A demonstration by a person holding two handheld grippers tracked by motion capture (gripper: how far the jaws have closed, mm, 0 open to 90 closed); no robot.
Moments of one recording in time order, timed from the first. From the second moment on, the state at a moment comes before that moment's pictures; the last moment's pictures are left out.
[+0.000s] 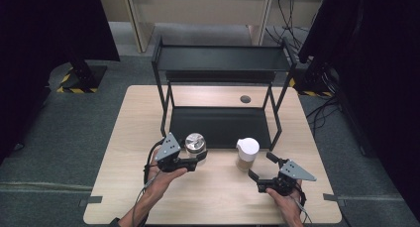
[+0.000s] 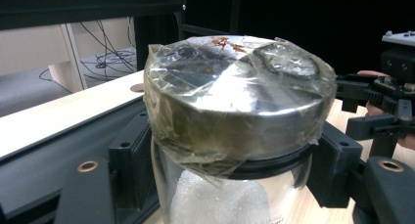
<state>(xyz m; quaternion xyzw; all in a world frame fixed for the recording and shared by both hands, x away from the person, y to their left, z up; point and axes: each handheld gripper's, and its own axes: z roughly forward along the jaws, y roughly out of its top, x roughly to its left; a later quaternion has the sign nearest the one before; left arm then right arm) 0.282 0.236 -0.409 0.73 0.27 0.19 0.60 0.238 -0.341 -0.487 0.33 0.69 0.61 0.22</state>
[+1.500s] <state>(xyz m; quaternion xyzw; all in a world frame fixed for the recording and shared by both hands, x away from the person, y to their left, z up) 0.332 0.236 -0.255 0.73 0.27 0.20 0.59 0.238 -0.341 -0.488 0.33 0.69 0.61 0.21</state>
